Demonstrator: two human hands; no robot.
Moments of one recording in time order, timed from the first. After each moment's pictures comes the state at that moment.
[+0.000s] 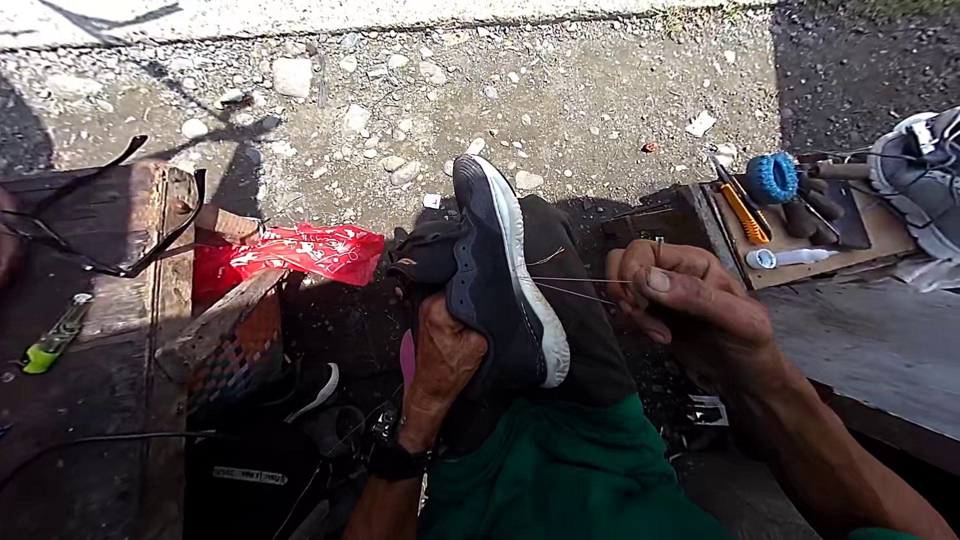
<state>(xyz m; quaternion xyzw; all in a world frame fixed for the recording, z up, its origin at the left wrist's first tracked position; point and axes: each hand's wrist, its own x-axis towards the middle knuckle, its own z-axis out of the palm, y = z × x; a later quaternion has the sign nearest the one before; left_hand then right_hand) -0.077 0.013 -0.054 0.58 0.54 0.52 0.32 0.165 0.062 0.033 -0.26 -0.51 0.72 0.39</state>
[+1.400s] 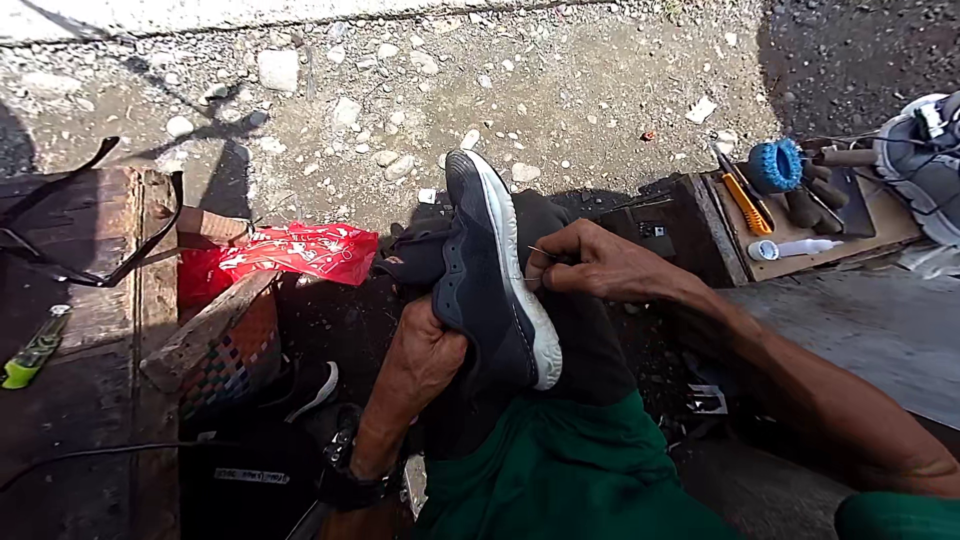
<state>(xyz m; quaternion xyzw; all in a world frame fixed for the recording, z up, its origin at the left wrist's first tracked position) -0.104 0.014 -0.040 0.60 0.48 0.45 0.45 0.140 0.122 0.002 -0.37 -0.72 0.59 0.08</state>
